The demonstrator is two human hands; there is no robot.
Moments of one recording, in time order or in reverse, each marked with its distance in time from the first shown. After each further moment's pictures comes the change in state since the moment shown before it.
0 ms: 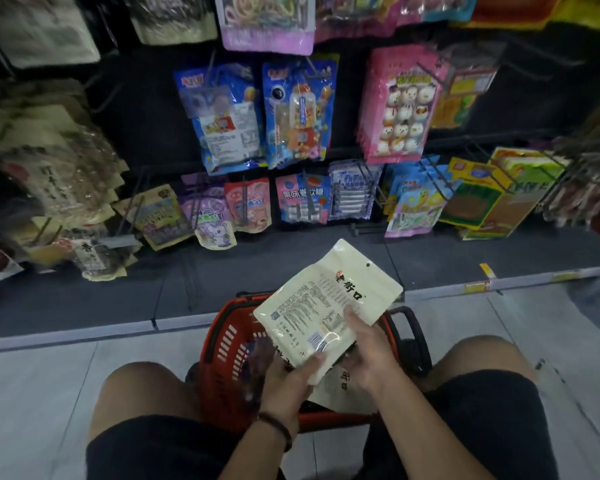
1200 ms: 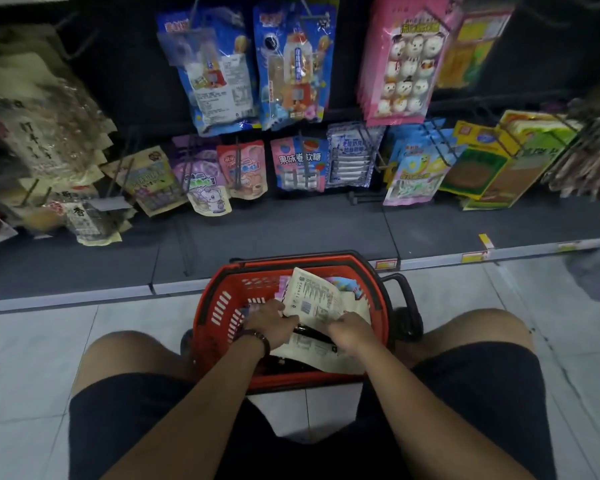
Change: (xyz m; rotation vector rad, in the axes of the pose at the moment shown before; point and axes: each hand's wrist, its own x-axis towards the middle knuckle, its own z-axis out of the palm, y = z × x) left_hand 0.080 0.009 -0.031 1.158 0.057 0.014; right_hand 0.019 0.029 -0.037 -1.172 0.136 0.148
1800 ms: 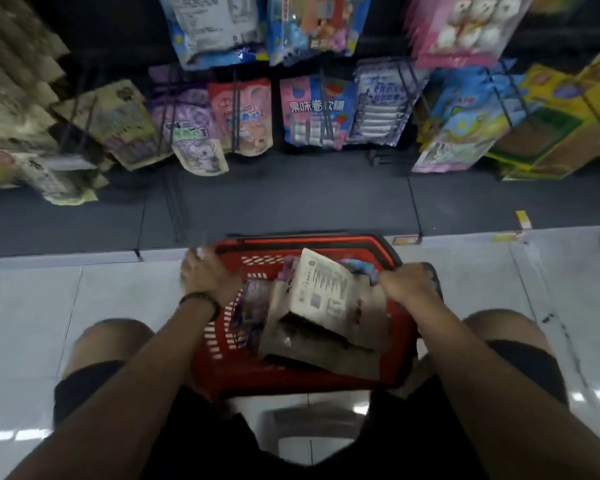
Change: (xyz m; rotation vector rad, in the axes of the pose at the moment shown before) left_hand 0.093 -0.043 -0.081 0.093 0.362 -0.166; right_hand 0.108 -0.036 -0.070 -0.390 0.259 0.186
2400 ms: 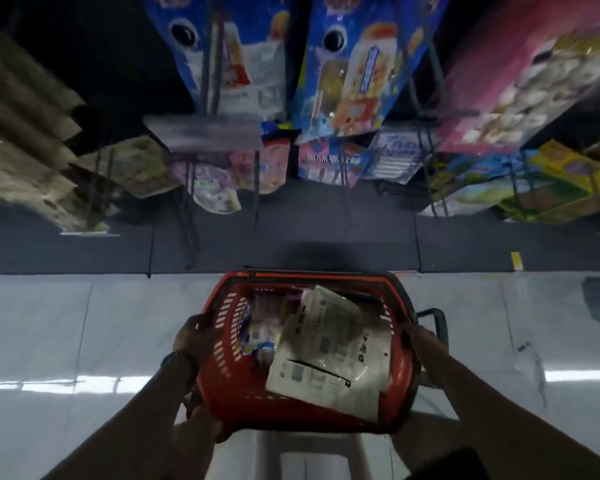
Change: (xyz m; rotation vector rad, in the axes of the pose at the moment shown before) left_hand 0.034 -0.034 -0.073 -0.479 -0.343 -0.506; right_hand 0.001 -0.011 -0.066 0.575 -0.321 0.331
